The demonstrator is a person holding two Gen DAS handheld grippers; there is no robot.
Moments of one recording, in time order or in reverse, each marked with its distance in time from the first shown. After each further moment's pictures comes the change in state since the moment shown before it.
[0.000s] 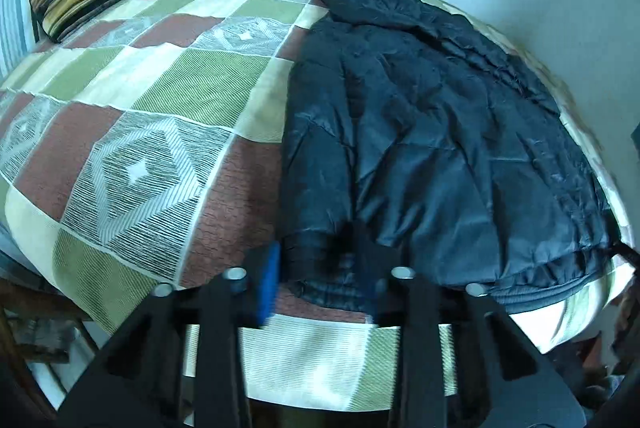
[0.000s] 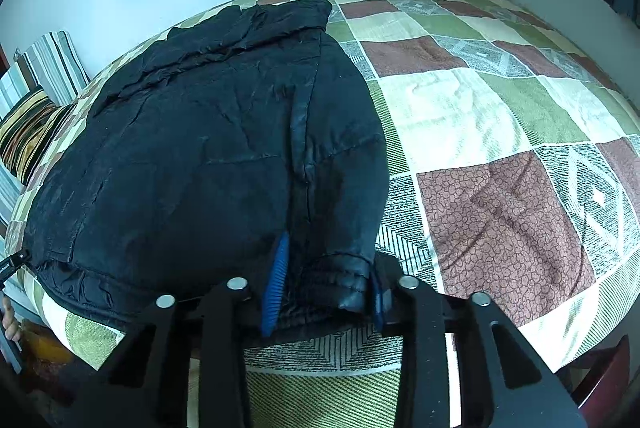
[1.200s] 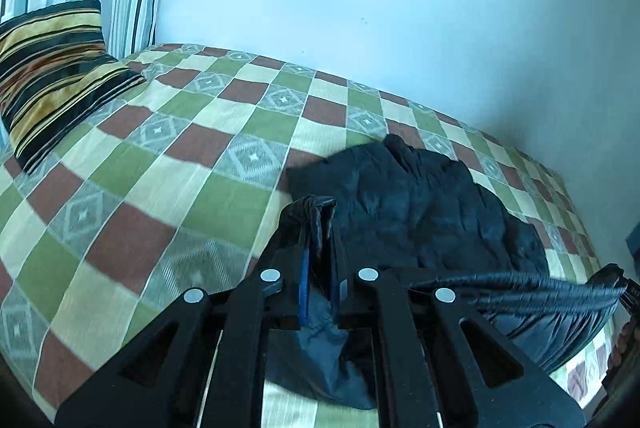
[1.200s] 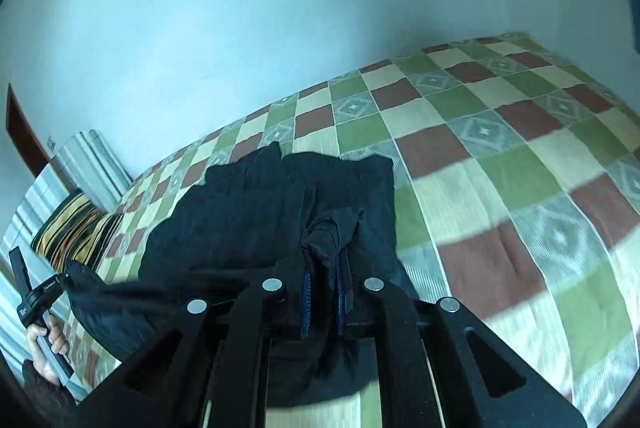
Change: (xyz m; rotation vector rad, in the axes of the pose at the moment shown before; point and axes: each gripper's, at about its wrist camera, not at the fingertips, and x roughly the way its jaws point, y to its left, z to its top) left arm 0.017 -0.039 0.241 -0.054 -0.242 -0.025; right arm 0.011 0.020 0.214 0.128 -0.198 0.214
